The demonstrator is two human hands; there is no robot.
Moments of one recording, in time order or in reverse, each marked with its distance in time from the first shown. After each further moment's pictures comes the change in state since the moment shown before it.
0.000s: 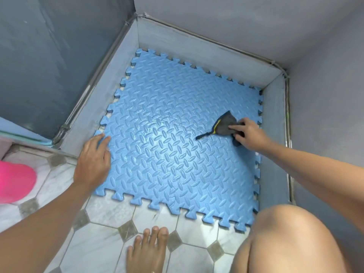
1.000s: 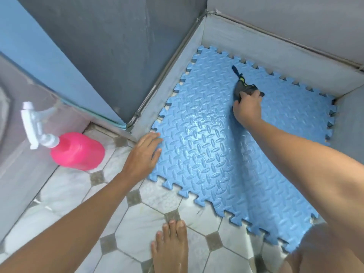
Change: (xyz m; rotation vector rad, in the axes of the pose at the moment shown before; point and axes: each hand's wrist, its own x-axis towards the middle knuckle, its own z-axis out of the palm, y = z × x) left_hand -0.025 -0.022 -0.024 -0.096 -0.030 0.144; right_hand 0.147 -0.210 0.013 0.227 0.182 0.315
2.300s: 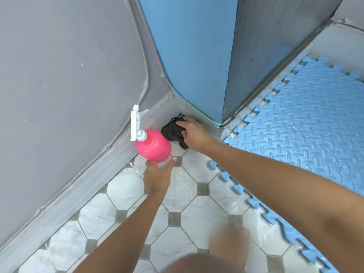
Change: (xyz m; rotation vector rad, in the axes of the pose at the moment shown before) left_hand -0.140 -0.030 -0.094 -0.264 0.409 -1.387; right_hand -0.215 -0.325 0.092 0.269 -0.651 -0.847
